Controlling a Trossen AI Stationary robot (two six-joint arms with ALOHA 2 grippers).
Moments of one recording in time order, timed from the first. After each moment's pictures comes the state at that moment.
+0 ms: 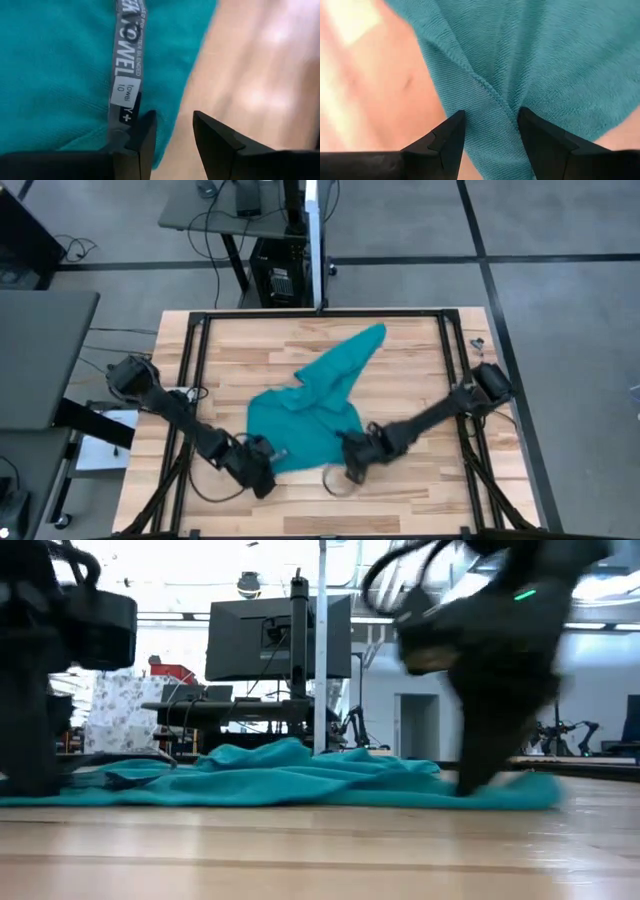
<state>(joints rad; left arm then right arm) -0.70 1.66 0.74 -0.02 -0.23 -1.25 0.53 1.91 1.12 -0.46 0.13 0.99</state>
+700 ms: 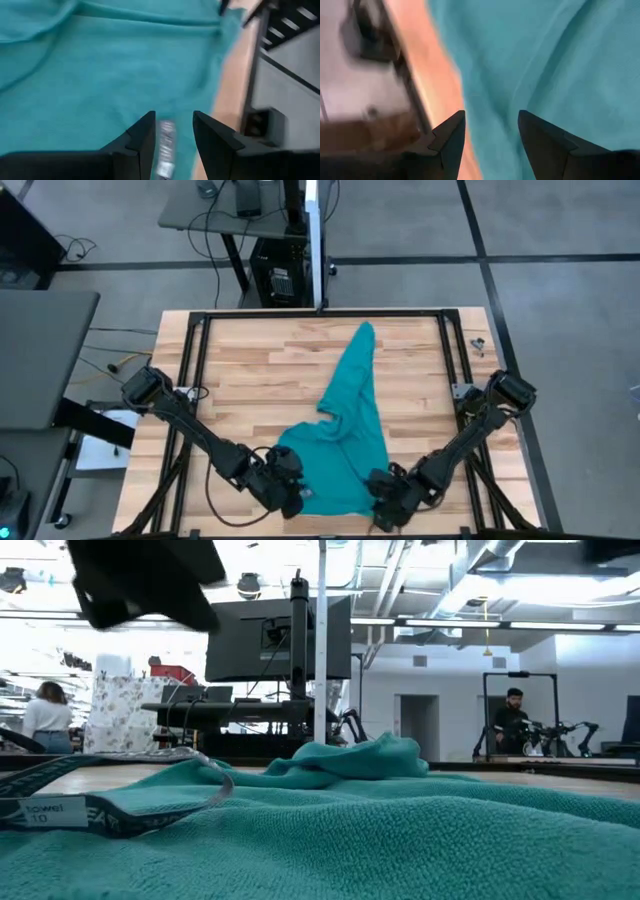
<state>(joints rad) -0.63 1.77 1.17 -0.28 -0.44 -1.05 0.76 1.83 1.11 -0.30 0.21 1.30</state>
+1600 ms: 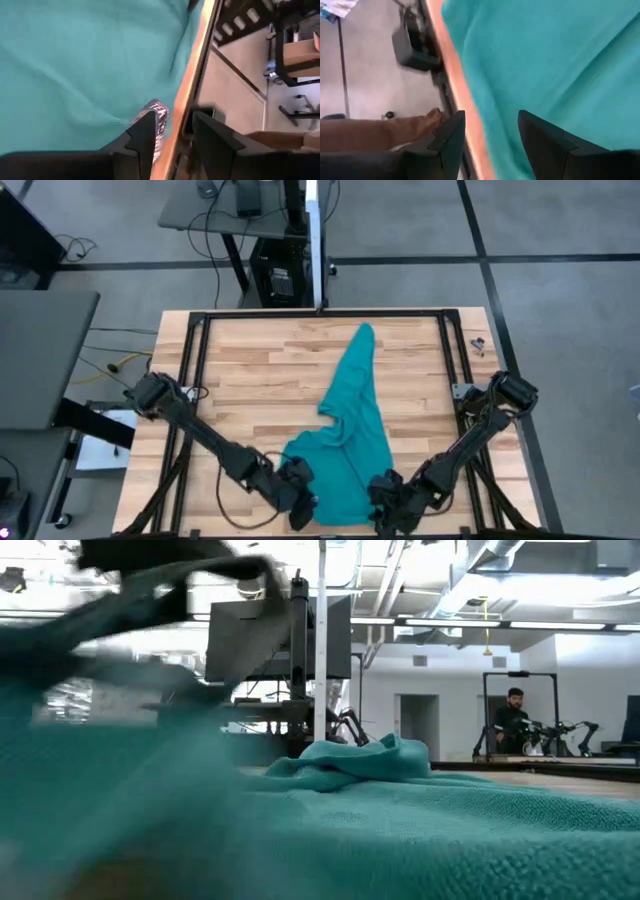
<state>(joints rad) -0.58 1.79 1.26 -0.21 -0.25 -0.99 0.79 1.79 1.12 -0.25 0.26 1.17</state>
